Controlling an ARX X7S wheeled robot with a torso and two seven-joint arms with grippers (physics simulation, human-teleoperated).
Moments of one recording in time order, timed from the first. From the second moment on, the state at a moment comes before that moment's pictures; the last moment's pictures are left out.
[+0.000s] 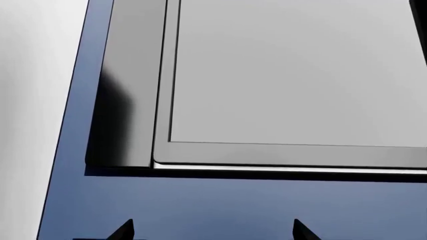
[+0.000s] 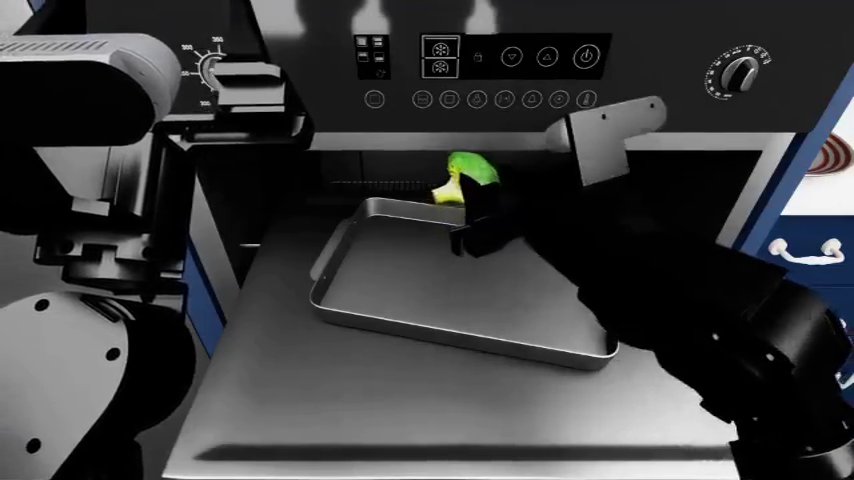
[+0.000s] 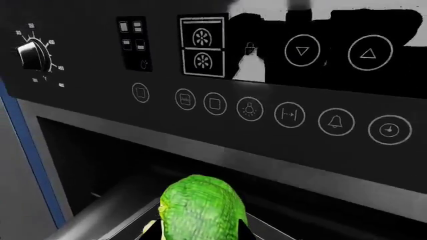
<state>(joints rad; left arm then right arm) -0.80 -0.31 0.15 0.82 -0.55 -0.86 -0.54 0.94 0.44 -0.44 -0.15 0.99 0.84 0.25</state>
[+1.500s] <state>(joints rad) -0.84 -0.34 0.15 0.84 -0.58 -0.86 -0.58 0.96 0.62 -0.26 -0.78 1.29 0.93 0.65</state>
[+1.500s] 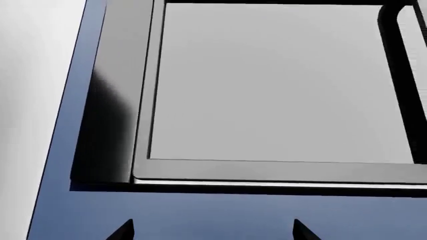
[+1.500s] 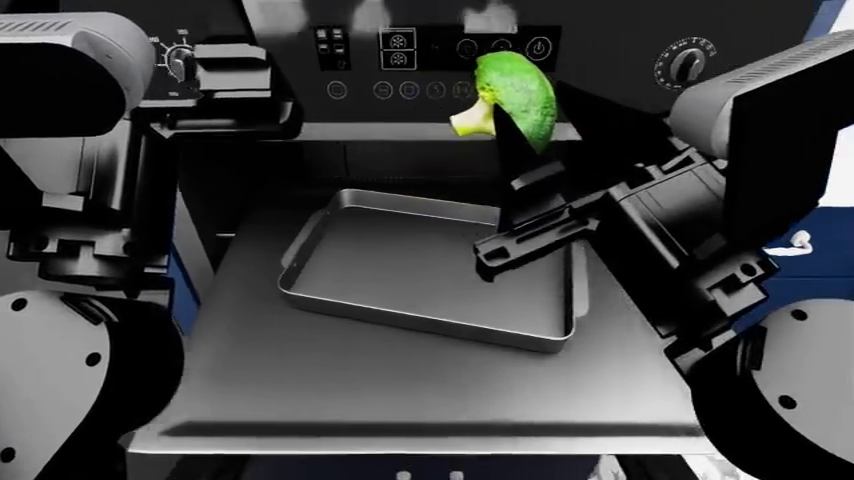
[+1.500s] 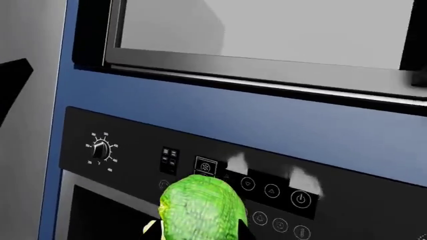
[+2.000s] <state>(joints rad) -0.81 -0.35 0.16 0.84 -0.58 -0.84 -0.59 0.95 0.62 -0.27 -0.77 1.31 0.93 0.68</state>
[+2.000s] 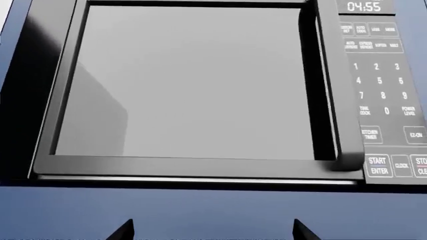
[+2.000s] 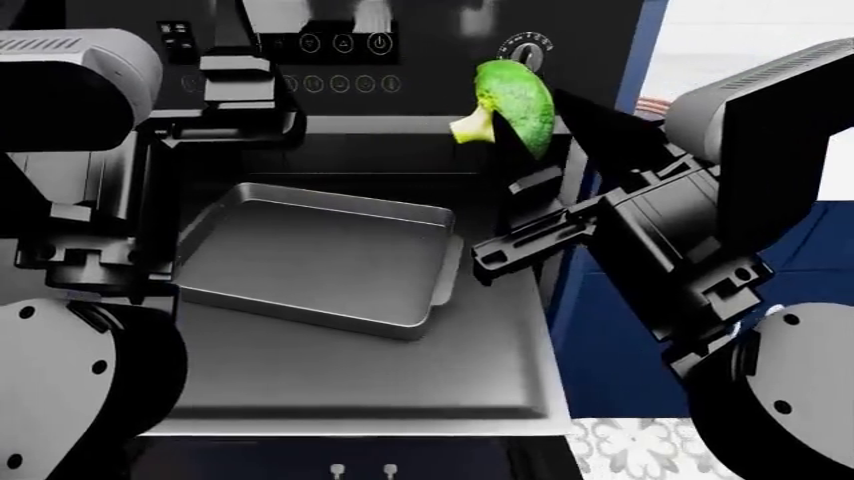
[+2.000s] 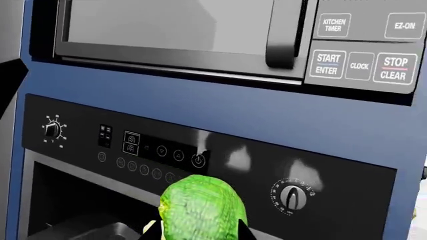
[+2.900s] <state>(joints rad) -0.81 -0.36 0.17 0.83 -0.59 -0.82 -0.61 0.94 0.62 -0.29 -0.79 1.31 0.91 0.68</state>
